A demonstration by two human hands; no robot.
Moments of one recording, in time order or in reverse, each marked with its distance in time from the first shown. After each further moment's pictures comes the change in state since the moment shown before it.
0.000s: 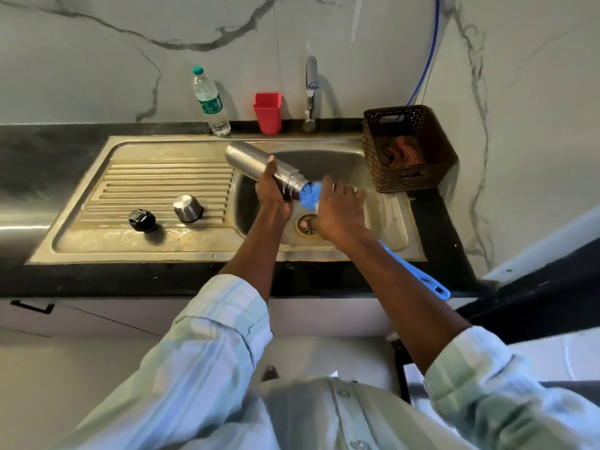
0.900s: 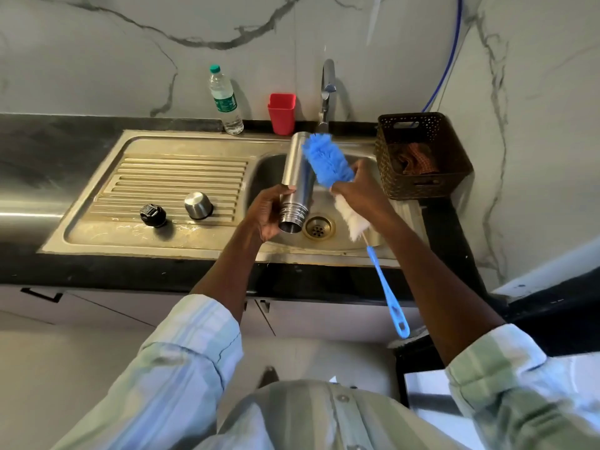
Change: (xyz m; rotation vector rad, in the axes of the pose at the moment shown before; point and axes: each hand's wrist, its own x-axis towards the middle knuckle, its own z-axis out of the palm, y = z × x) left_hand -0.038 0.046 -0.043 0.336 -0.479 -0.304; right_hand 0.027 0.024 -0.036 0.955 -0.142 0.135
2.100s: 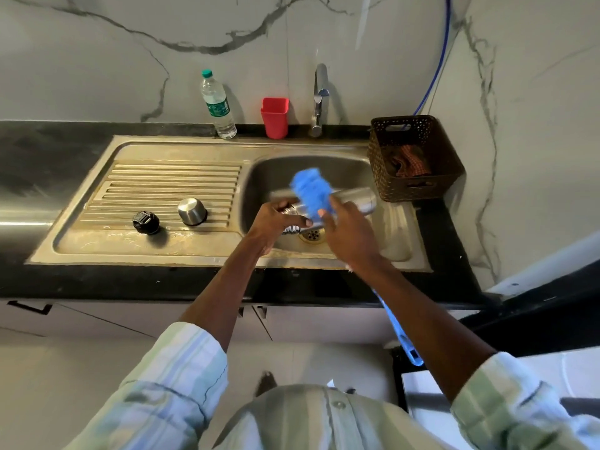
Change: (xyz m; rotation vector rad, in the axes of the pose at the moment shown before) left_hand -0.006 -0.017 0.004 0.598 0.108 0.159; right_hand -0.038 0.037 0.042 -0.464 0.167 -0.198
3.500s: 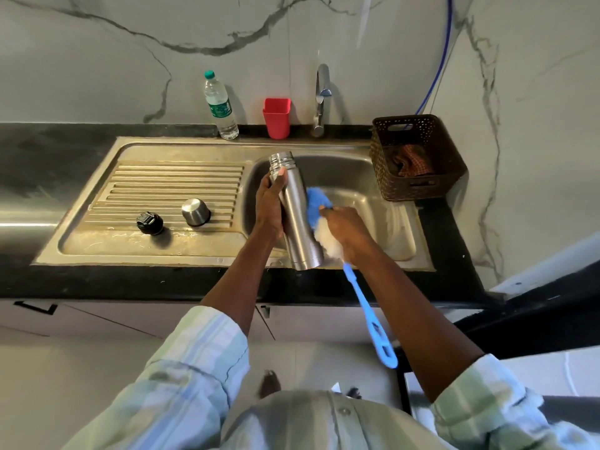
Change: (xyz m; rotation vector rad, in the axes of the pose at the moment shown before) left_hand 0.017 0.017 0.009 -0.385 0.268 0.079; right_hand 0.016 -0.026 -0.003 0.665 -0.190 0.548
